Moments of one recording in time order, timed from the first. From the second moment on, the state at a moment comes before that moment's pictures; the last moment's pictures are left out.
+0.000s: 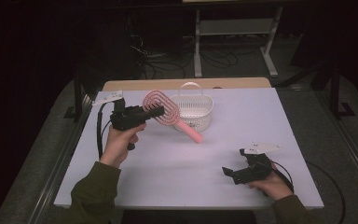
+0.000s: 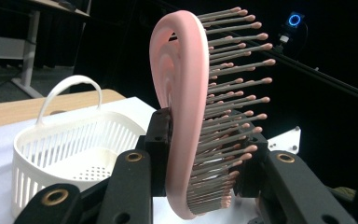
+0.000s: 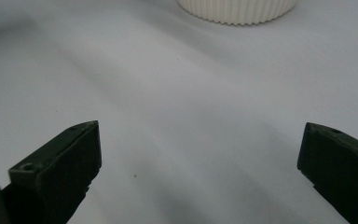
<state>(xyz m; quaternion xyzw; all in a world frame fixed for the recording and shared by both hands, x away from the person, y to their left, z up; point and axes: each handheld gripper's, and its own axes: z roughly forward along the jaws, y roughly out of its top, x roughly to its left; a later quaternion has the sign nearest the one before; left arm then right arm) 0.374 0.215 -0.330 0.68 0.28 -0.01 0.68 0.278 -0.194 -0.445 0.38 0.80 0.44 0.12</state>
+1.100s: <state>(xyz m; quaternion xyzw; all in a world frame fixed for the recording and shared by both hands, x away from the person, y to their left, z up) 0.428 0.210 -0.304 0.67 0.29 0.02 0.69 0.277 -0.192 -0.444 0.37 0.81 0.44 0.12</state>
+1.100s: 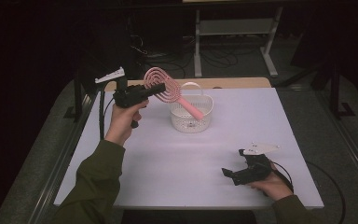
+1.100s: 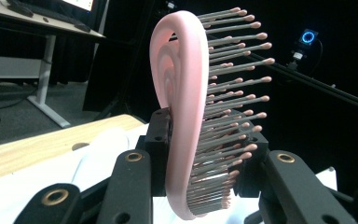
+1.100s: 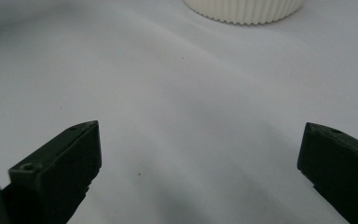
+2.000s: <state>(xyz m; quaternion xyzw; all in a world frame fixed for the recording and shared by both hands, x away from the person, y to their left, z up) 0.451 0.199 -0.319 0.66 0.32 0.04 0.68 0.277 -0.193 -0.445 0.37 0.81 0.44 0.11</state>
